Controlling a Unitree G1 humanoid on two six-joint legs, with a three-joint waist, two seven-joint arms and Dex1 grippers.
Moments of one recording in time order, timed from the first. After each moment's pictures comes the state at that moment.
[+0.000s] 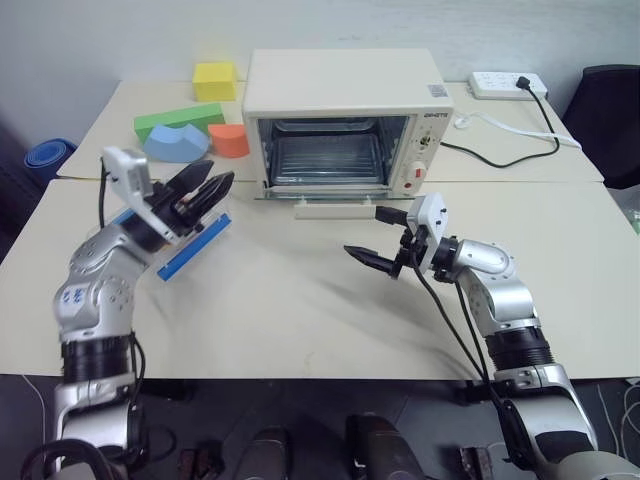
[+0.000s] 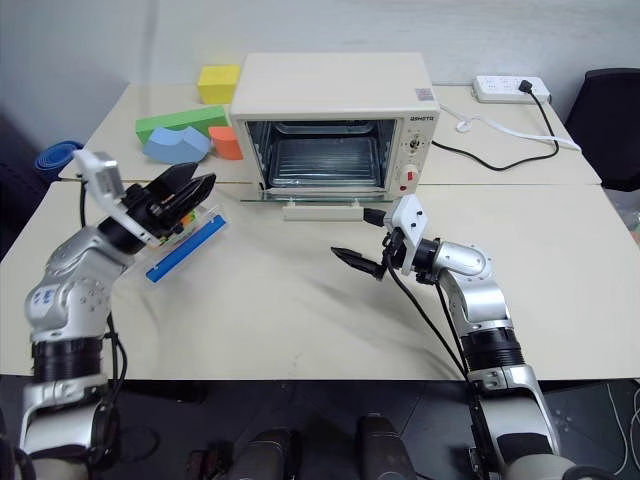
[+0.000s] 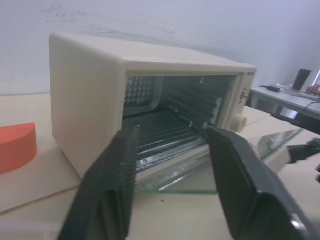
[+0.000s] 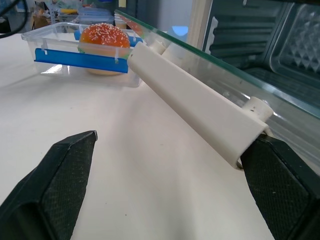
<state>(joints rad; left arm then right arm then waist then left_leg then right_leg) -0.64 0.52 0.25 0.20 -0.59 0.35 -0.67 -0.63 -0.39 0.04 0.29 0.29 0.04 1.01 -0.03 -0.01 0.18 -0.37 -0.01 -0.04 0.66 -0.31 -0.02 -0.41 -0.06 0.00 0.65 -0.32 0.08</state>
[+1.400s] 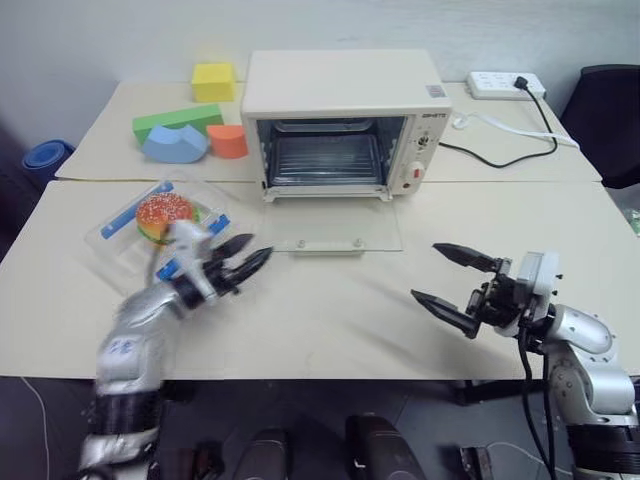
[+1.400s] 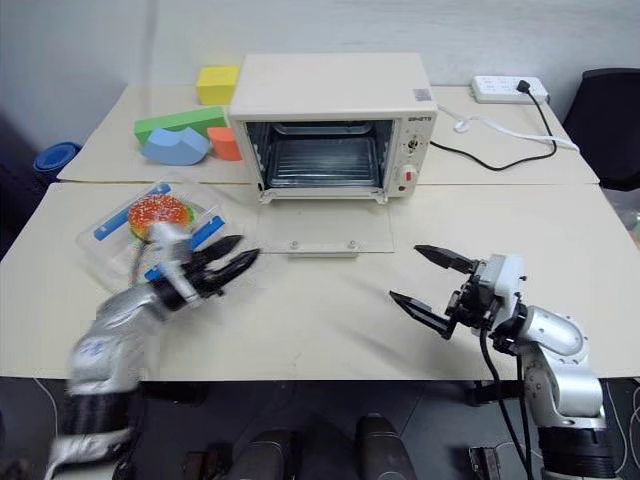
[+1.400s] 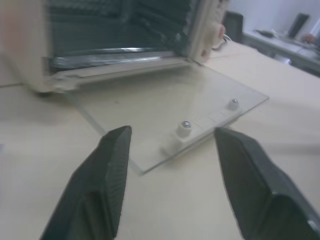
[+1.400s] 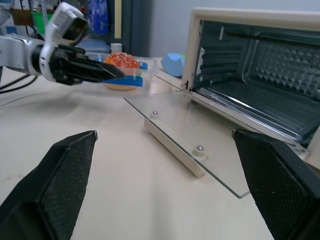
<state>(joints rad) -0.15 0.46 0.35 -0.23 -0.56 0.46 -0.65 -0.10 -0.55 -0.19 -0.16 0.58 0.00 1.10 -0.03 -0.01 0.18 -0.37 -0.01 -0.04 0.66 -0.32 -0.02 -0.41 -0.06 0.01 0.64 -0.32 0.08</state>
